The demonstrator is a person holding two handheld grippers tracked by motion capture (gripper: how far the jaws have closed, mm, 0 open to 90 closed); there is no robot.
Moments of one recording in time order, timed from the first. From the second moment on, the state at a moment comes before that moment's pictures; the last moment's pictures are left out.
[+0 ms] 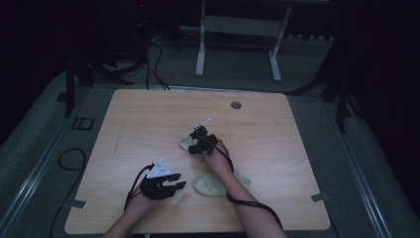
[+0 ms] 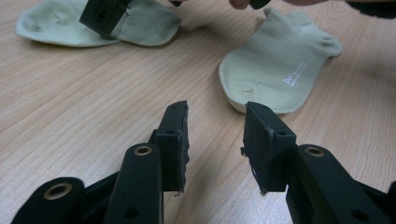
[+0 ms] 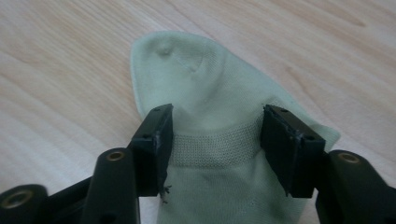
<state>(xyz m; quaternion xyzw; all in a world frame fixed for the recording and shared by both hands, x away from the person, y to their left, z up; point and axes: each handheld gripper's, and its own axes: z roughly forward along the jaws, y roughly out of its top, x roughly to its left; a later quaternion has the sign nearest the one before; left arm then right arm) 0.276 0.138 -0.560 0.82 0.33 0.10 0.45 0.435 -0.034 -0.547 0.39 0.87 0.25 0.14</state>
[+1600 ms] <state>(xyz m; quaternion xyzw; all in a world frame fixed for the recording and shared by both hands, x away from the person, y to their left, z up) 0.287 0.129 -0.561 0.82 0.33 0.09 0.46 0.414 -0.138 -0.533 0.39 0.87 0.26 0.15</state>
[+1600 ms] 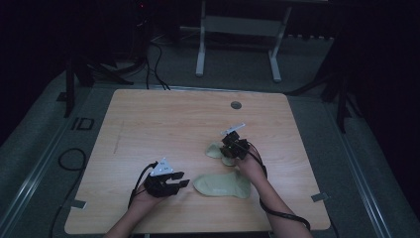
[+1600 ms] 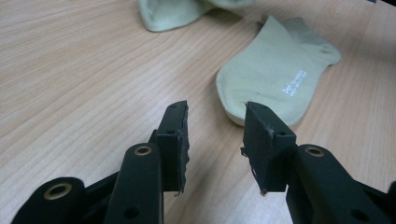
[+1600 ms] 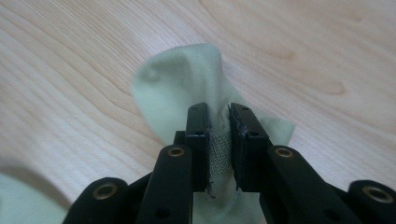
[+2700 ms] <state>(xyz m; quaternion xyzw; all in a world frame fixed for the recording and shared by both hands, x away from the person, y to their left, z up) 0.384 0.035 -0.549 0.86 0.30 0.15 0.38 0.392 -0.145 -0.530 0.36 0.88 0.29 0.11</state>
